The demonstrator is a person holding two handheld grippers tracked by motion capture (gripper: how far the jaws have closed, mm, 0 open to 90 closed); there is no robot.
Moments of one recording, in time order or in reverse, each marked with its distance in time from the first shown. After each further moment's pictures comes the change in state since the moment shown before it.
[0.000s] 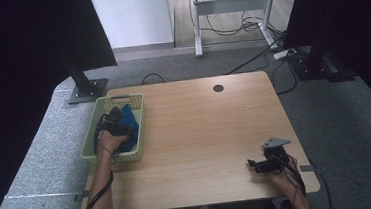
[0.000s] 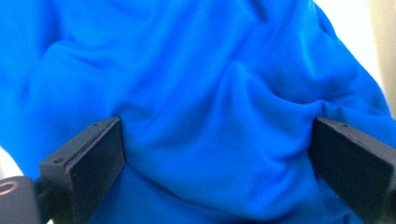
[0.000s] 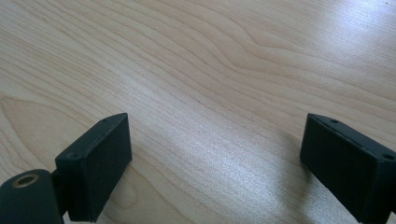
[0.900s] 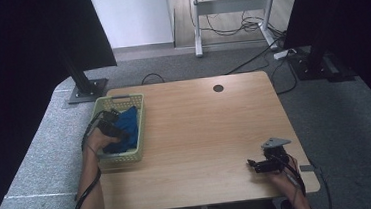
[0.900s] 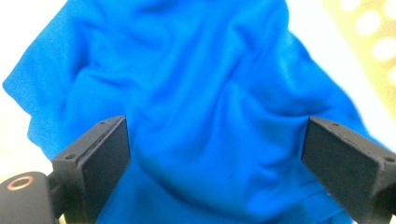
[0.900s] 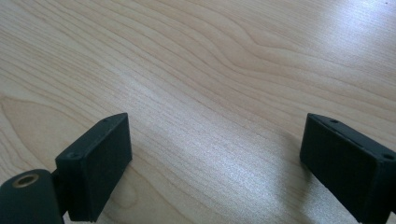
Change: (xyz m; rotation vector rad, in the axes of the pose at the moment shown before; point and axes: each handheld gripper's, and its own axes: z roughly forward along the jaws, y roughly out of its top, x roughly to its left) left arm 0.015 -0.006 -0.020 -0.092 -0.079 0.263; right arm 0.000 0.000 0.000 0.000 0.000 0.001
